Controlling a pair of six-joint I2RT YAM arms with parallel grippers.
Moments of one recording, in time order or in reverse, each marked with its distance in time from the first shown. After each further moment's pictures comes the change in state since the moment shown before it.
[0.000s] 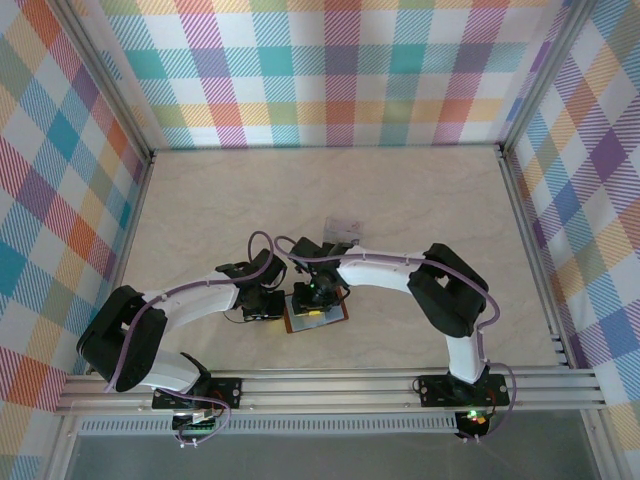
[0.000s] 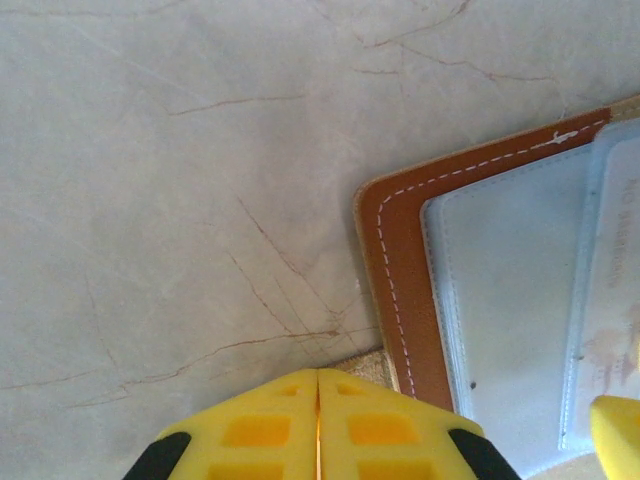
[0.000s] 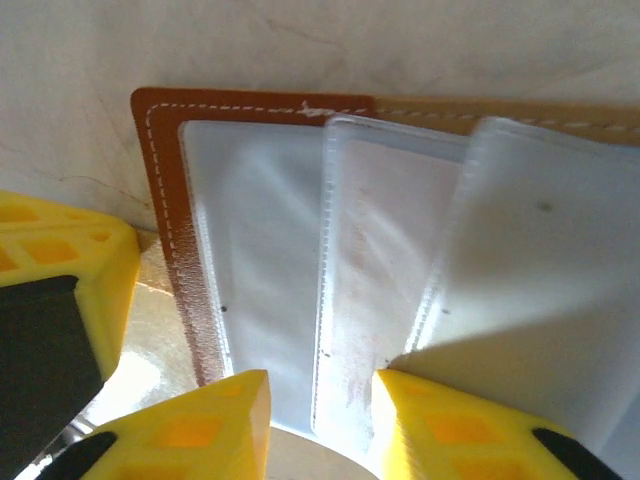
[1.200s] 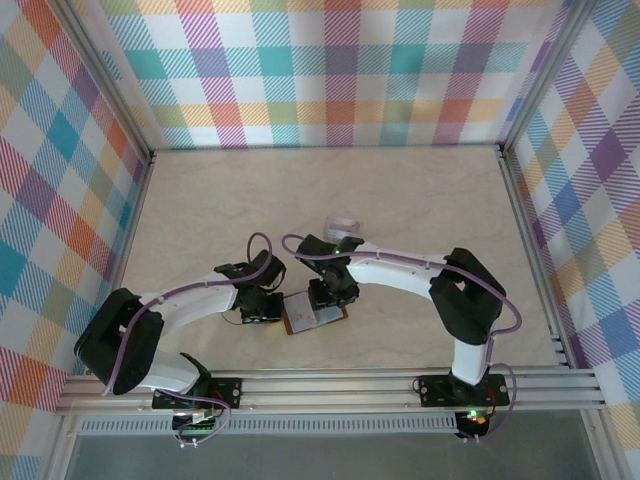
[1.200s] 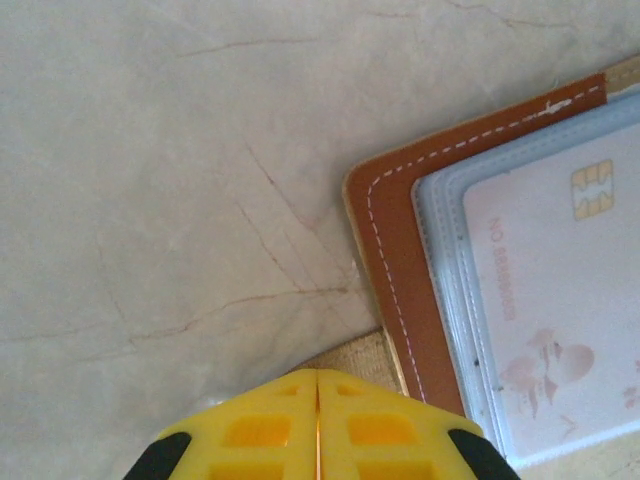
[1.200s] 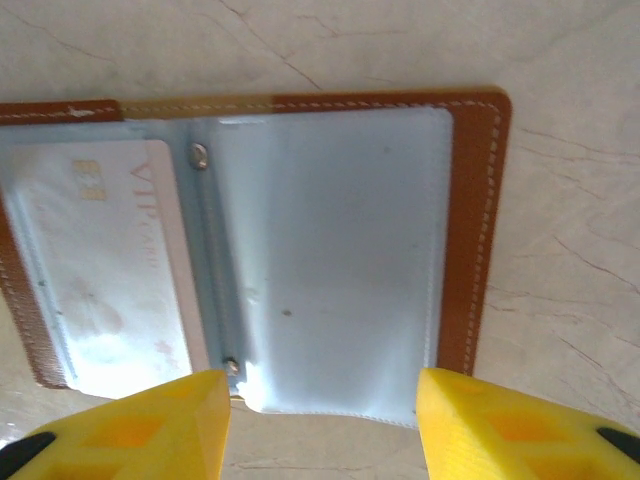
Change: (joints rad) left arm -0.003 -0.026 0.006 -0.055 0.013 0.000; right arm -0.003 -0.108 -0.008 -0.212 0.261 -0.067
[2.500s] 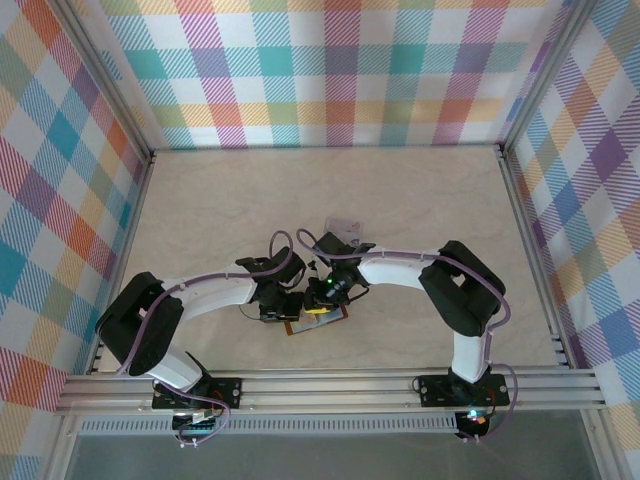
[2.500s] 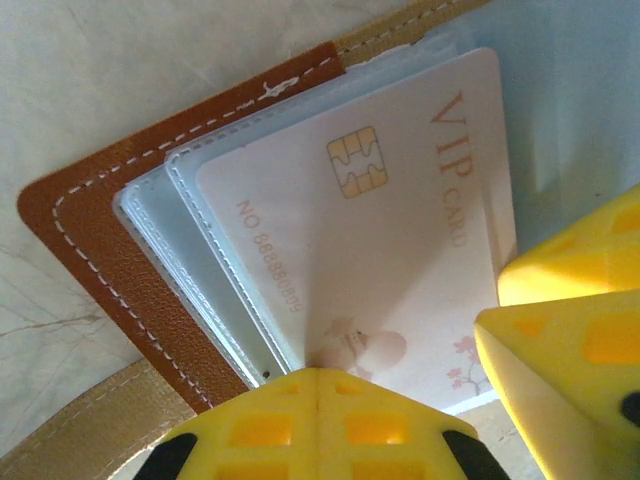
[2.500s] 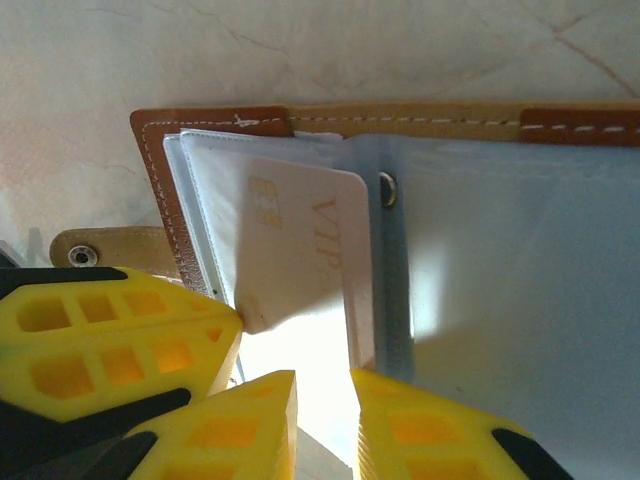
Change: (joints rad) left arm -0.095 0.139 0.120 0.008 0.088 -0.026; right arm -0.107 0.039 -0.184 0.430 -0.485 0.057
